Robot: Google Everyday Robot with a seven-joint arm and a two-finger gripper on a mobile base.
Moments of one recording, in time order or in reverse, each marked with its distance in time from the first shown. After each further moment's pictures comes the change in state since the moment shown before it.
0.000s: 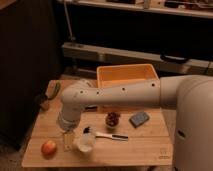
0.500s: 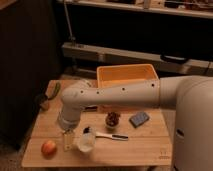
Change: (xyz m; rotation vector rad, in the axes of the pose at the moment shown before) arm -0.006 -0.003 0.005 -0.010 -0.024 -0.022
